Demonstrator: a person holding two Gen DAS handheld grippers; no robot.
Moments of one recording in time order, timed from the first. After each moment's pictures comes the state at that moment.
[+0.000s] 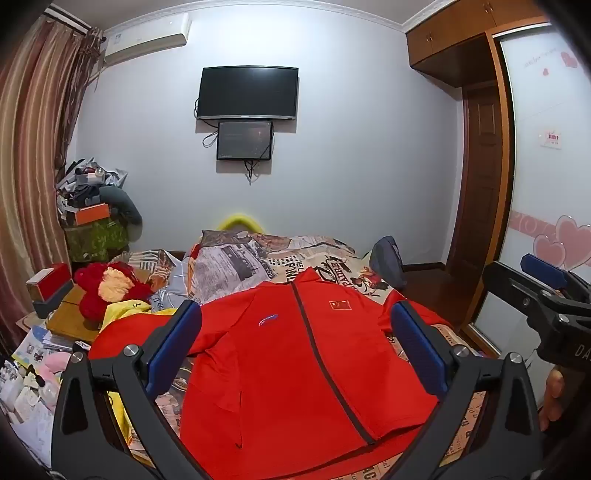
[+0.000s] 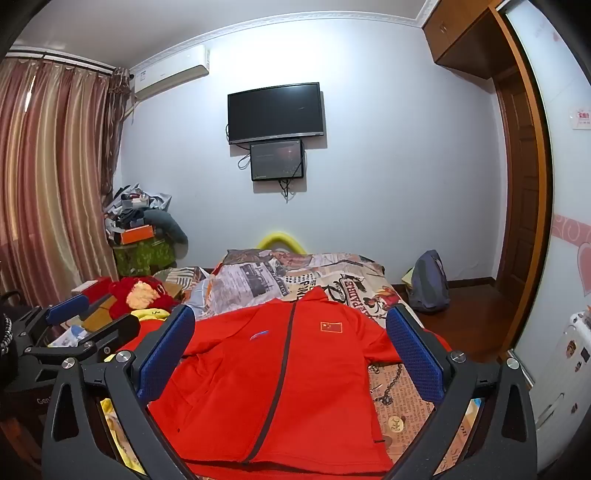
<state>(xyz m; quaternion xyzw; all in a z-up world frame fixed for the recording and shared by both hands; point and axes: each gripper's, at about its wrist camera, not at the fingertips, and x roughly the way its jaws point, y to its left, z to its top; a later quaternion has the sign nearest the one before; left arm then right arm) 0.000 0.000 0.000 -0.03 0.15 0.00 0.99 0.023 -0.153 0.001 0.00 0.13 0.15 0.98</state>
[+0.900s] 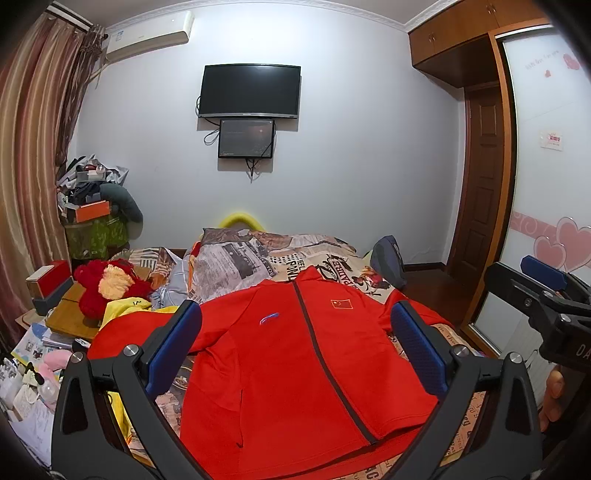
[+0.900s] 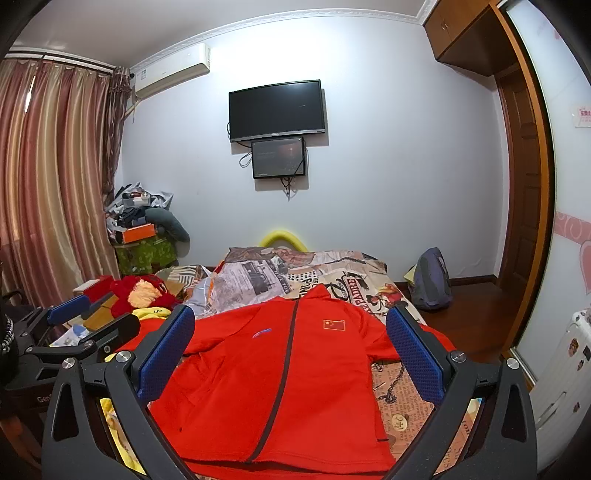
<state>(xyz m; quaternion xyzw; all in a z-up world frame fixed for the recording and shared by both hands) 0.000 0.002 -0.001 -0.03 0.15 0.00 0.99 0.022 -0.154 0.000 0.00 0.13 0.15 0.98</state>
